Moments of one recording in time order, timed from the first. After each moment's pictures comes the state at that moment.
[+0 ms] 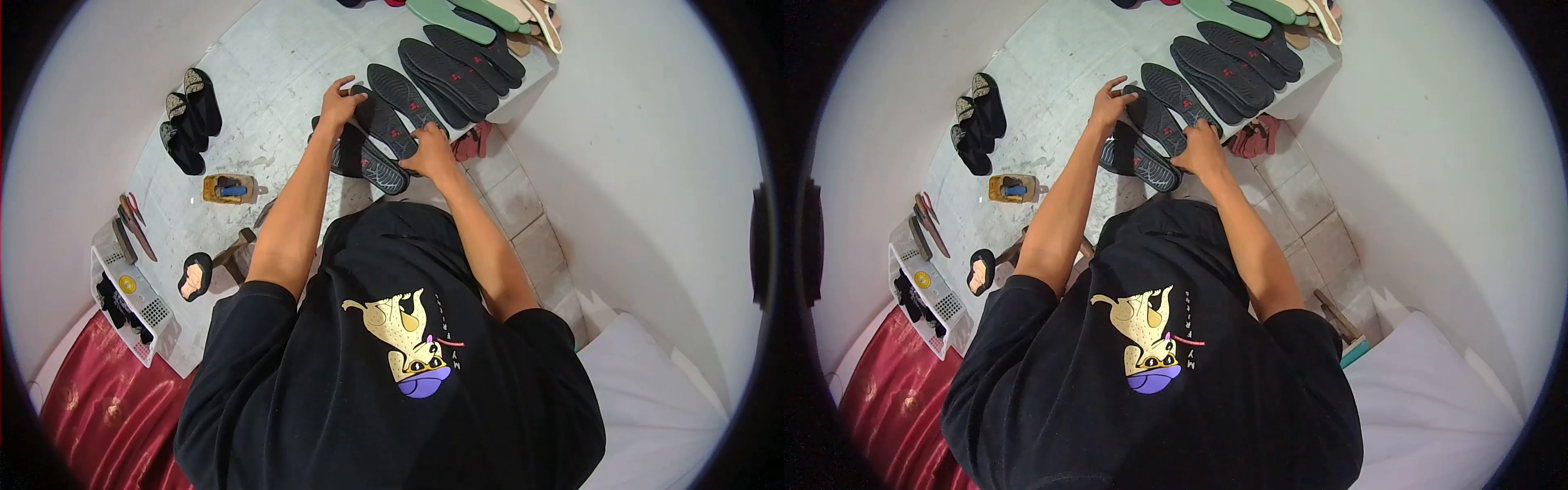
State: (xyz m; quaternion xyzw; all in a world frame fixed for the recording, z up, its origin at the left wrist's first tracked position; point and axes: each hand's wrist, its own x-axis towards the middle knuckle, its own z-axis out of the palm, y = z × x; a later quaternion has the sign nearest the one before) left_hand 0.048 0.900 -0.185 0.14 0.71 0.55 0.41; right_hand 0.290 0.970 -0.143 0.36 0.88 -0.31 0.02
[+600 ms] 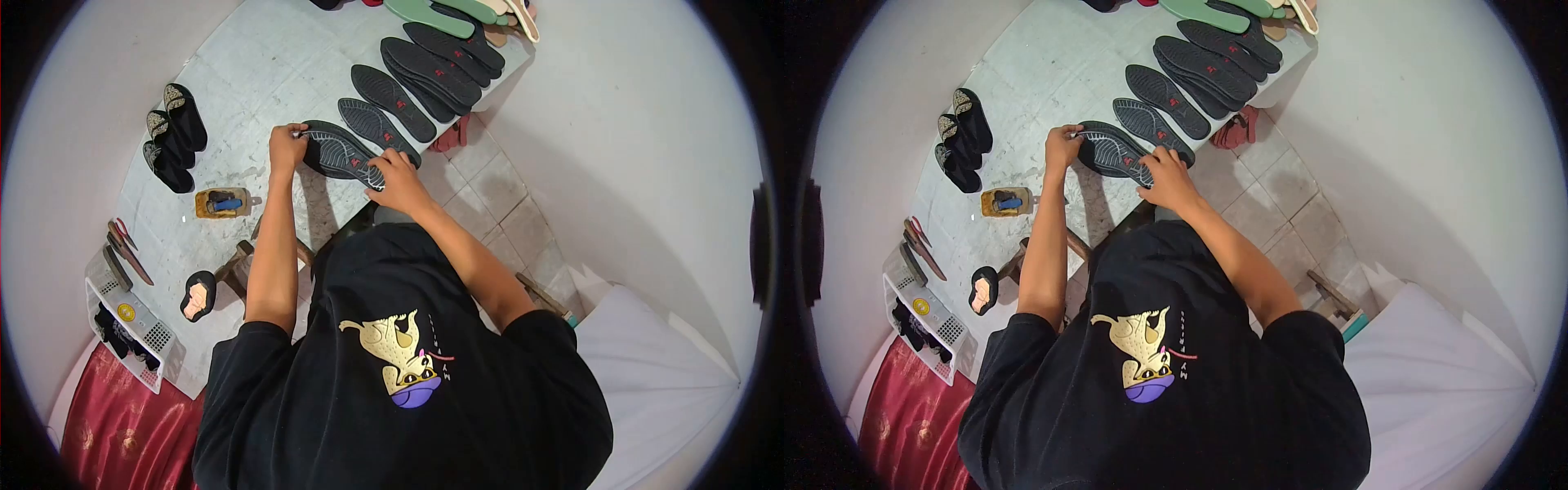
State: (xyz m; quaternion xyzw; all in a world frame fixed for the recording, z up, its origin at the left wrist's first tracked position) left_hand 0.014 0.797 -0.186 0.27 0.88 0.31 0.25; right_hand 0.293 0.888 -0.129 0.28 0.88 -0.39 -0.03
